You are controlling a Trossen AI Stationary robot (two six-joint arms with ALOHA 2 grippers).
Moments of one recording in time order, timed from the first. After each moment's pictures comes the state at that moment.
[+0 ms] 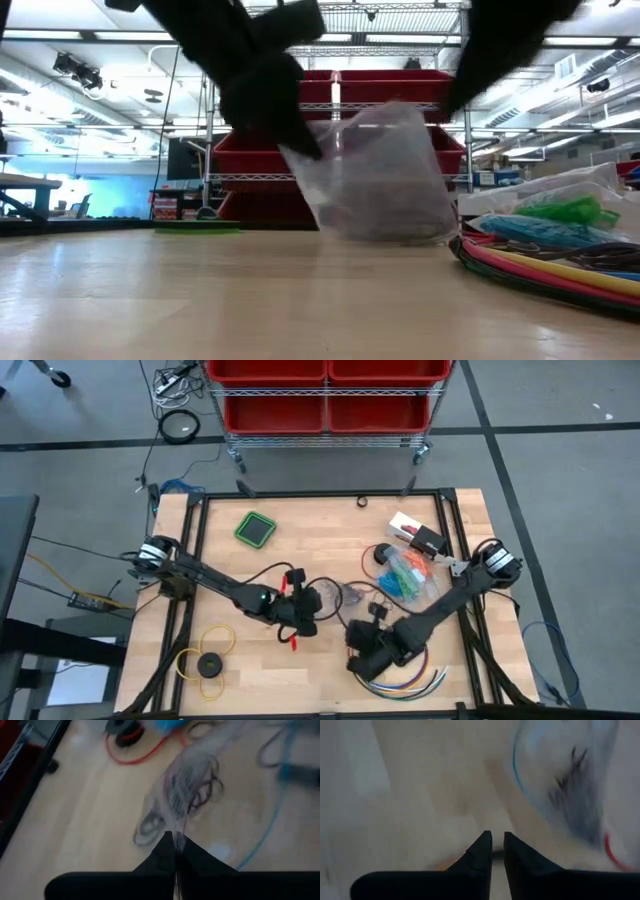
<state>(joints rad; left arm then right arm) -0.33 1.77 1.11 -0.23 -0.64 -0.17 0.61 1.85 1.41 -0.77 0.54 0.89</state>
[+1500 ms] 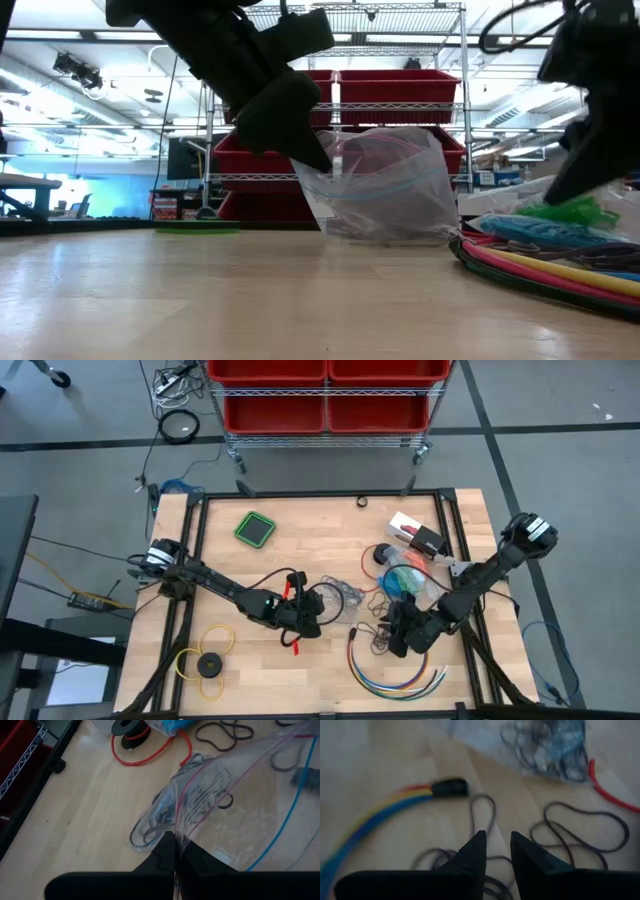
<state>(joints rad) -0.34 1.83 1.11 -0.16 -0.72 -0.19 0.70 1.39 0.57 -0.15 0.58 0.94</state>
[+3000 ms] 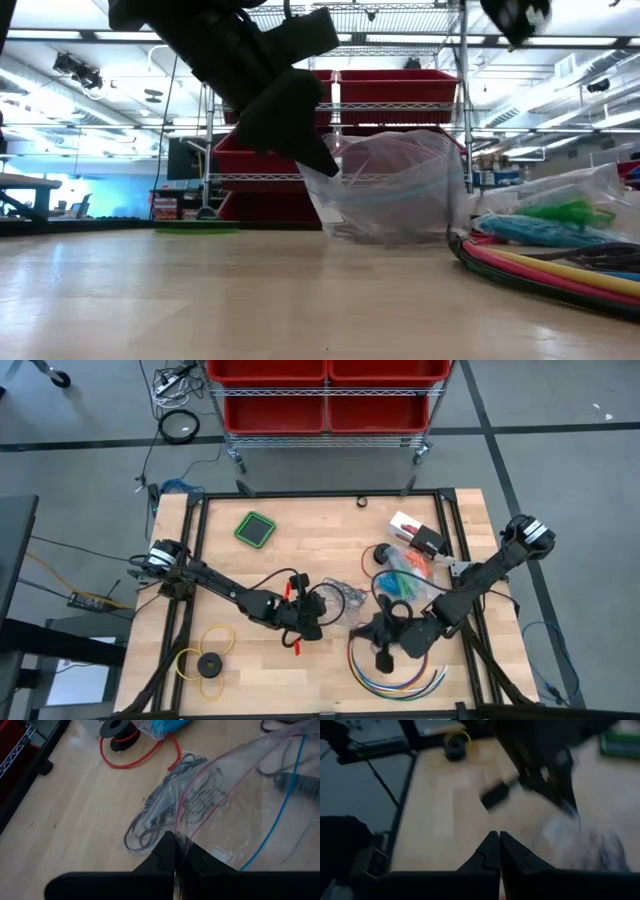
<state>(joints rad) -0.34 1.85 1.11 -0.12 -0.68 -0.19 0.67 1.45 0.90 -0.05 0.62 0.55</state>
